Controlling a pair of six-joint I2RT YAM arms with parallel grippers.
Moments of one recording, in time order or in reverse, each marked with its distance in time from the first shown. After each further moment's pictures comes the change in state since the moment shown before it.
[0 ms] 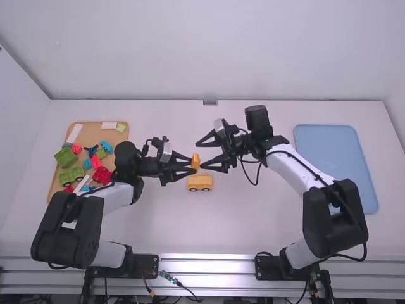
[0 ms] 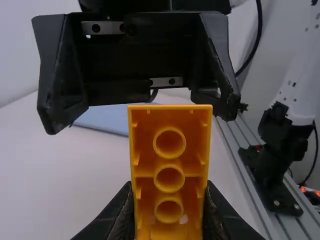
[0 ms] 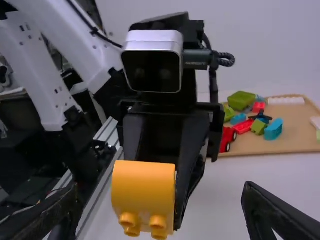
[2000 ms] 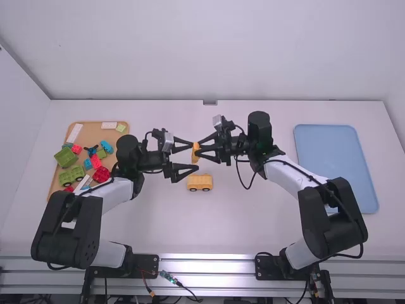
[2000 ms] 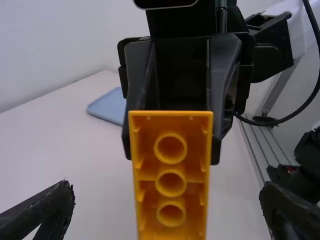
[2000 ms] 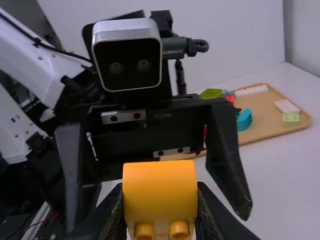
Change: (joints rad) left arm -0.002 0.000 0.066 -0.174 -0.148 0.001; right arm 0.017 0.000 -0.172 0.605 0.170 0.543
